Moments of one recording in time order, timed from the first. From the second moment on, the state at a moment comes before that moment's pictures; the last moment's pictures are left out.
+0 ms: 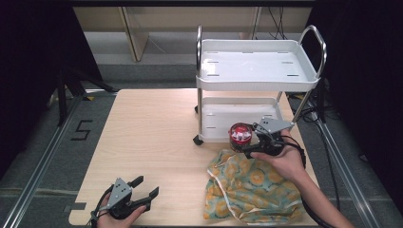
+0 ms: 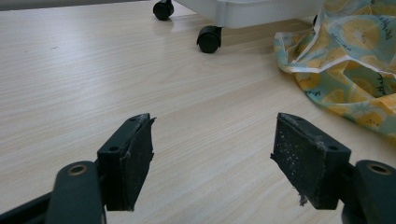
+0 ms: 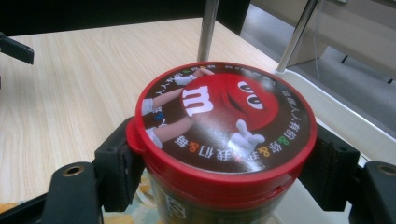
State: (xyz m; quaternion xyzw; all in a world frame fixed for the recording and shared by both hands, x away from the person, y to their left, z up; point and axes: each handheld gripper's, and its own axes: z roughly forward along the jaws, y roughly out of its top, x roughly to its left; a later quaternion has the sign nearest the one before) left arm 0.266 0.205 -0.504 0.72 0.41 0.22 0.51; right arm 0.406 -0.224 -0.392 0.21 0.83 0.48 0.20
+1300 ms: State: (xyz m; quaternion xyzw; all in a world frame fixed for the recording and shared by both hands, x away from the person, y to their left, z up) left arm 0.265 0.206 -0.503 0.72 0.42 0.23 0.51; right arm 0.421 -0.208 -0.393 0.21 0.83 0.48 0.20
